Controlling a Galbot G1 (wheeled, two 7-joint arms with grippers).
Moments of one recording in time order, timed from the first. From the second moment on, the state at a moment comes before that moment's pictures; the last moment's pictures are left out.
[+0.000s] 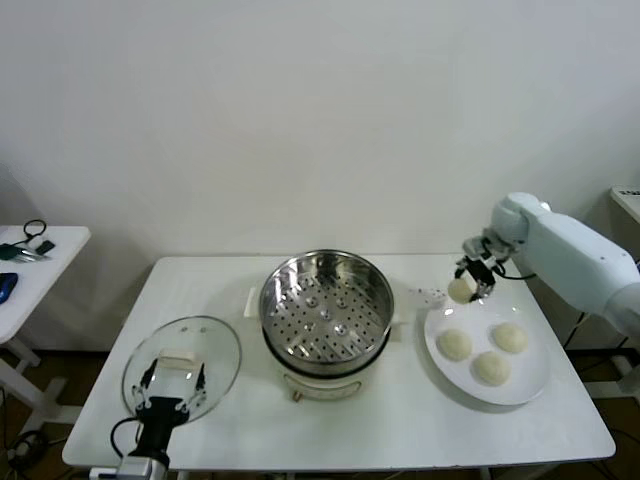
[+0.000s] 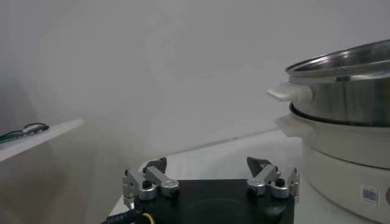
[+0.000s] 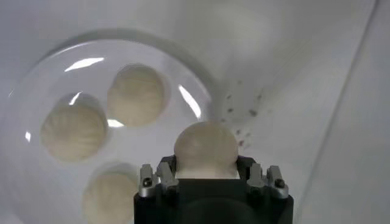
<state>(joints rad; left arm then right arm) 1.70 -1.45 -0.68 -1.96 0.06 -0.08 0.00 0.37 0.93 -1.02 0.89 -0.14 0.29 -1.24</state>
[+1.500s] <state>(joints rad) 1.71 -1.42 -0.67 -1.94 0.06 -0.08 0.01 0.33 1.40 -1.05 1.02 -0.56 0.66 -1.23</state>
